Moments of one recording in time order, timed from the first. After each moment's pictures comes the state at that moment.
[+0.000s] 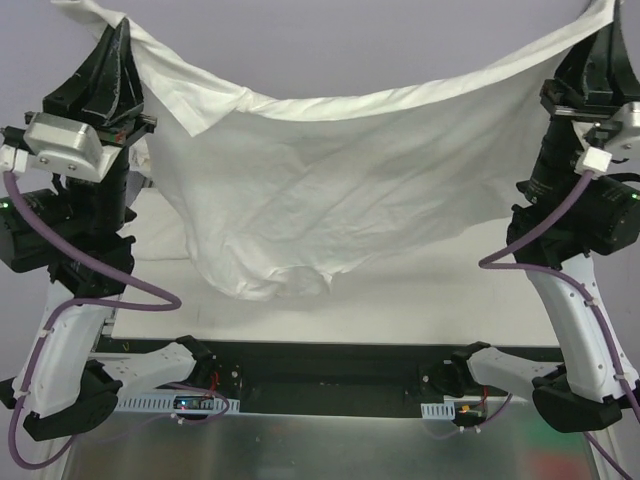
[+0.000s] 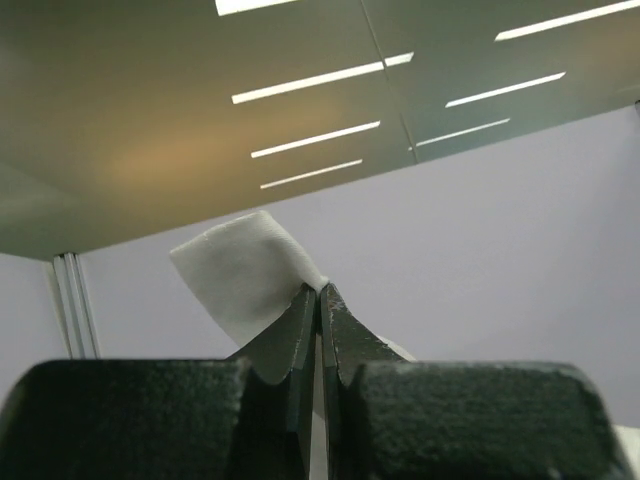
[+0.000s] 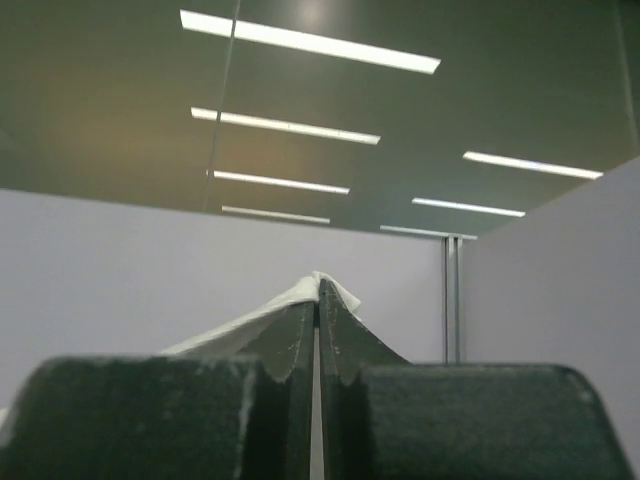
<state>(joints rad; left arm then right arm) -0.63 1.01 1.69 0.29 -0.07 0.60 0.46 1.11 1.58 0.67 0.21 -0.59</state>
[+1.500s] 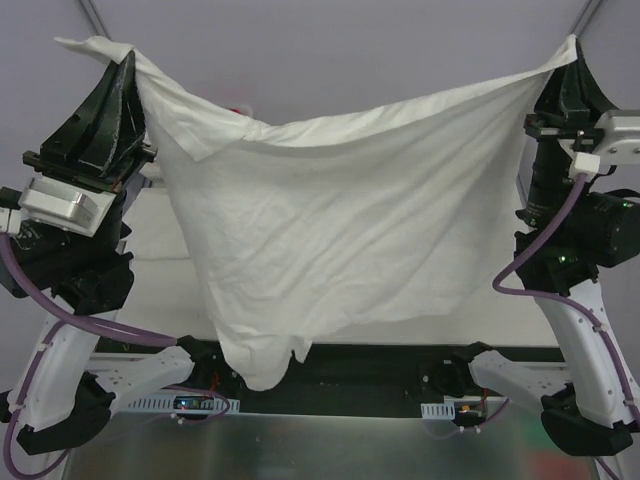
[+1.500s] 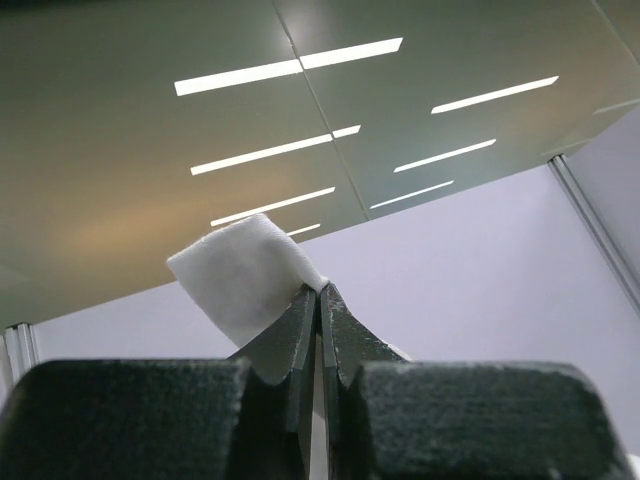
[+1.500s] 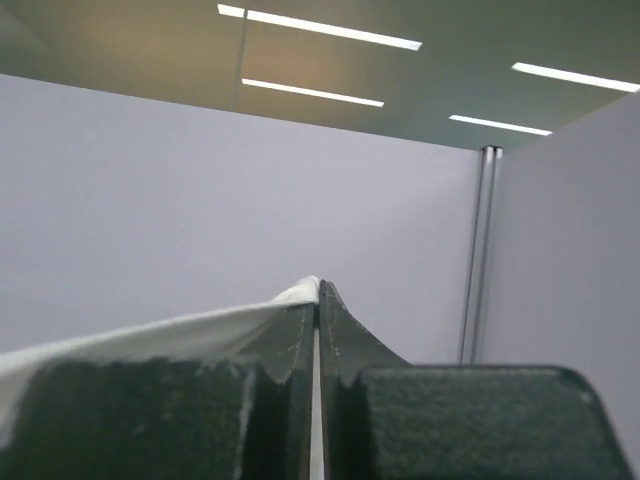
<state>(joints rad) -0.63 0.93 1.57 0.42 0.12 0.55 0.47 1.01 1.49 0.47 0.21 -0.56</state>
